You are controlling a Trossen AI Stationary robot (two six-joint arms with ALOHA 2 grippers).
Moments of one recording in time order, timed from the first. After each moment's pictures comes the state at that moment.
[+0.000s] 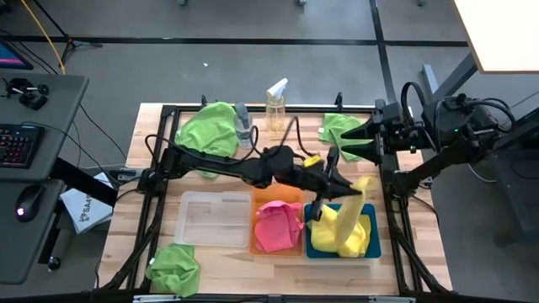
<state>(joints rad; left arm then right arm) -0.14 2.18 2.03 0.49 0.20 -0.07 0.32 1.29 2.04 -1.08 0.34 0.29</state>
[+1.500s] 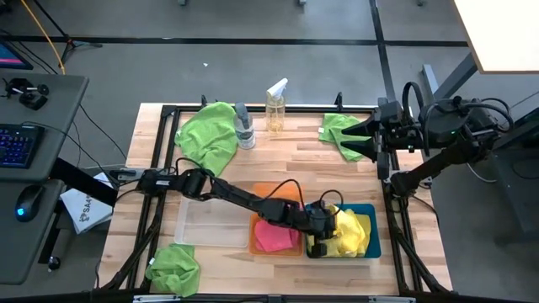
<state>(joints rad) -0.27 2.49 2.02 -0.07 -0.09 -0.26 0.32 1.29 2.04 -1.13 0.42 0.31</state>
